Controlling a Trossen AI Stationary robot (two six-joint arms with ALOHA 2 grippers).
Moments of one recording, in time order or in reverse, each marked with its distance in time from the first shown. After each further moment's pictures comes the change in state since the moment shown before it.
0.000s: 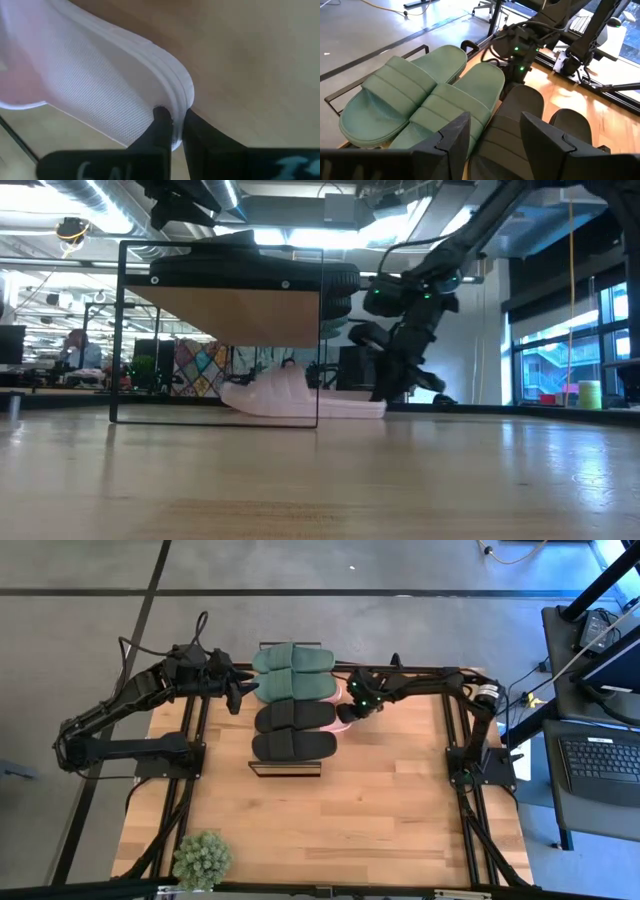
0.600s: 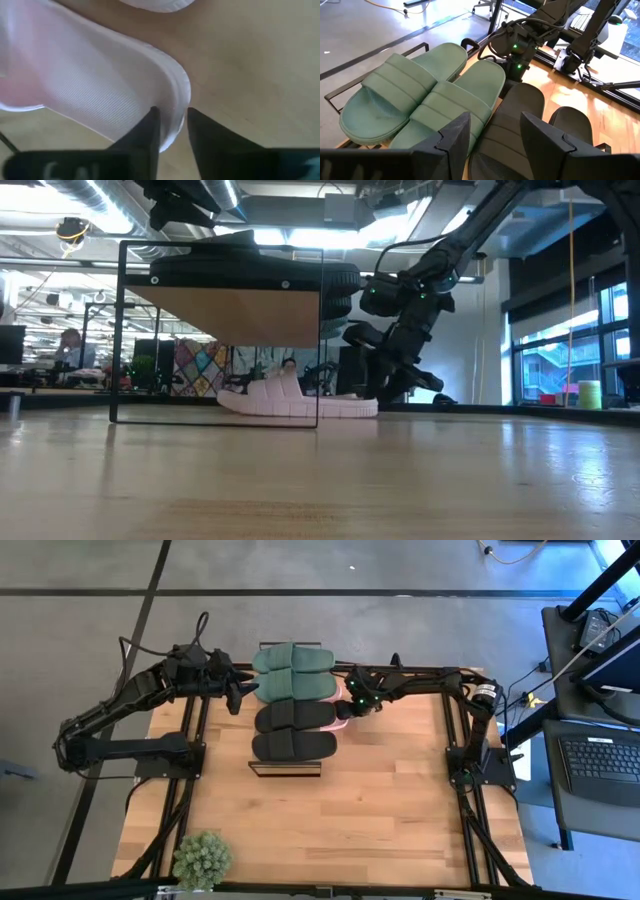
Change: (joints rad) left arm 0.000 0.000 0.000 -0.009 0.000 0.002; right arm 0.000 0.017 0.039 -0.001 0.021 0.088
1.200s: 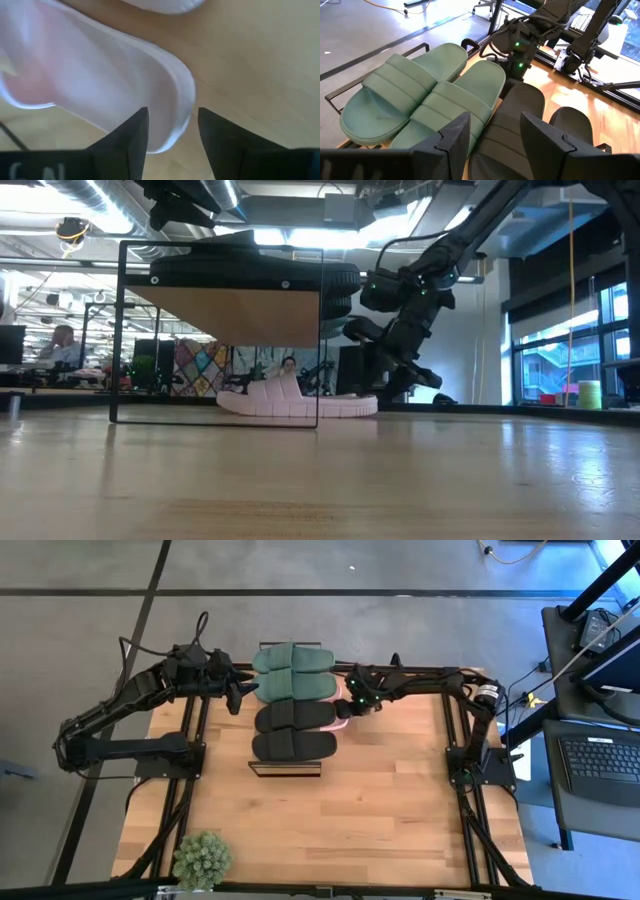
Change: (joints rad) left arm 0.000 0.000 0.000 0.001 -0.002 0.001; right arm 0.000 -0.014 0.000 0.003 -0.010 0.014
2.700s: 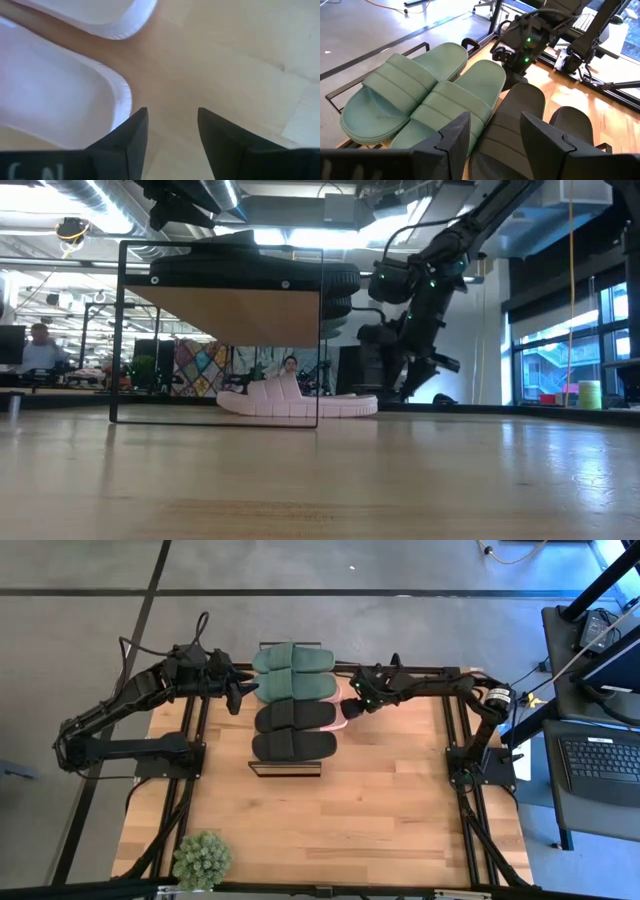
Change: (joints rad) left arm 0.000 0.000 0.000 -0.003 -0.001 0.000; right arm 0.021 -0.092 -0.030 -0.107 0.297 -0.069
